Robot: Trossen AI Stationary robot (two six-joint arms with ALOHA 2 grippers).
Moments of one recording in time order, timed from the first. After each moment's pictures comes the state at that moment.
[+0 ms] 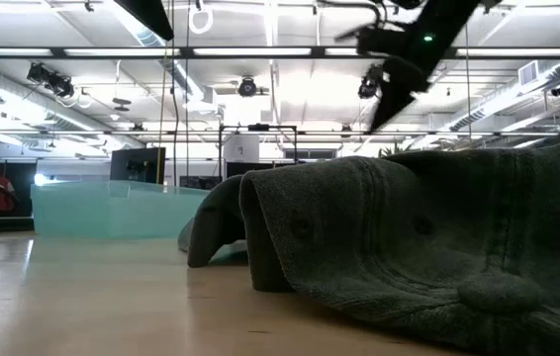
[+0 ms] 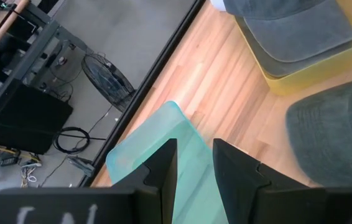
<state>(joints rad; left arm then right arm) -0.42 1.41 1.37 -1.28 -0.95 -0.72 -0.04 1.39 1.03 -0.62 0.46 0.10</state>
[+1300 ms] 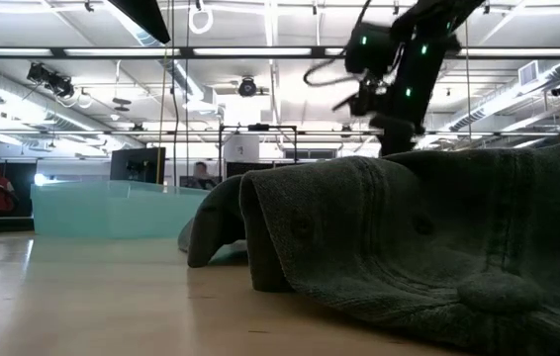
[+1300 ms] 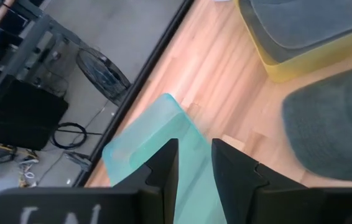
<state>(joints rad) -0.42 1.41 1.37 -1.30 -0.91 -0.72 -0.27 1.54 1.05 -0.72 0.27 0.12</state>
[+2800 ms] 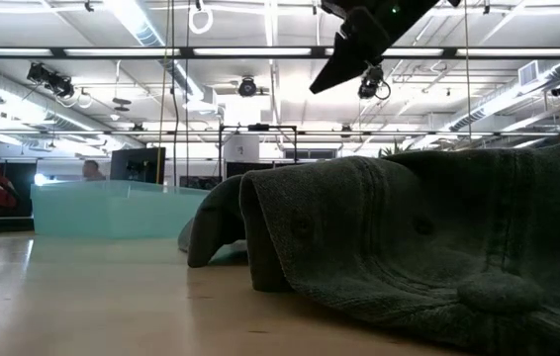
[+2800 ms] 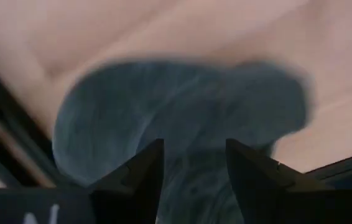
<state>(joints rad) -0.86 1.78 1.37 -1.16 0.05 -1.91 -0.03 1.46 1.13 -0.33 0.25 -0.19</state>
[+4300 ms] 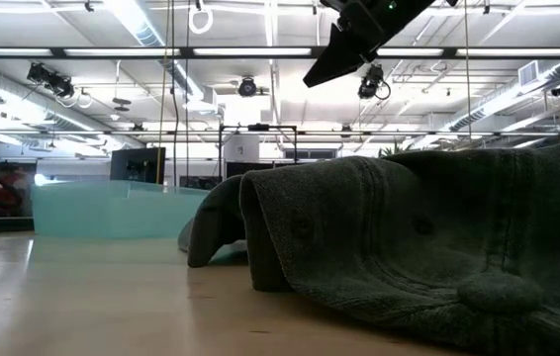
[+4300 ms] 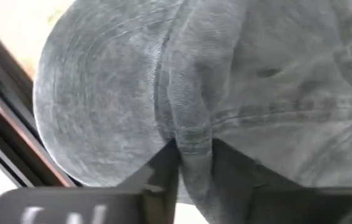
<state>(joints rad) -1.01 1.87 1.27 -1.06 0.10 -1.97 -0.03 1.46 1.13 -0.29 0.25 -0.20</state>
